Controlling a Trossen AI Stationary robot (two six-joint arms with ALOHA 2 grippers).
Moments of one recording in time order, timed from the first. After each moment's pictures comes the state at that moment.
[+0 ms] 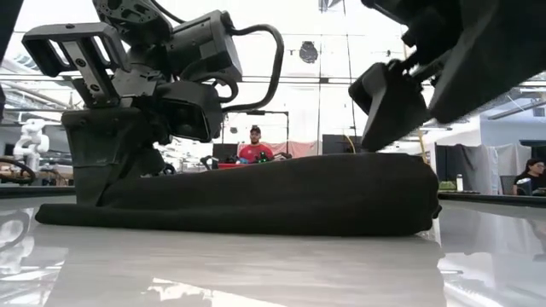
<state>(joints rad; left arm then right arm) -0.19 1.84 0.93 -0.38 0.62 -0.28 0.50 1.74 0.94 0.03 0.02 0.27</state>
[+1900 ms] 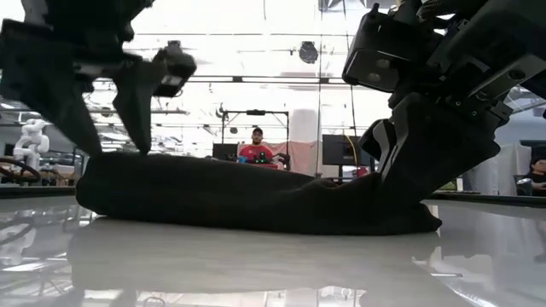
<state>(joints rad) -0.50 1.58 0.90 -0.34 -0.09 0.21 0.50 1.90 0.95 -0.02 0.15 0.52</state>
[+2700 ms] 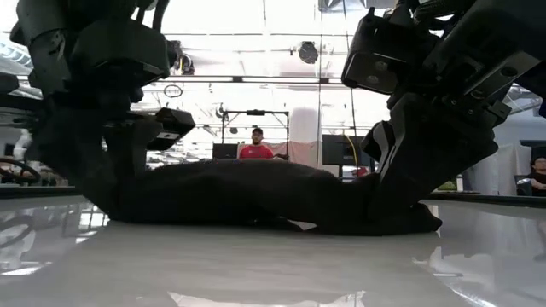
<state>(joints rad) -0.45 1.69 0.78 -0.12 -0.04 0.06 0.50 1.90 0.94 -0.01 0.15 0.55</state>
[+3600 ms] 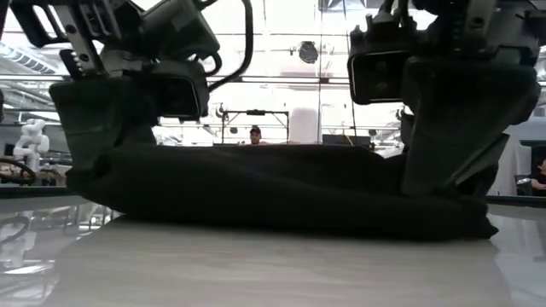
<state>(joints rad) -0.22 1.69 0.78 -0.15 0.66 -0.45 0.52 1.85 0.94 0.05 -0.08 1.02</state>
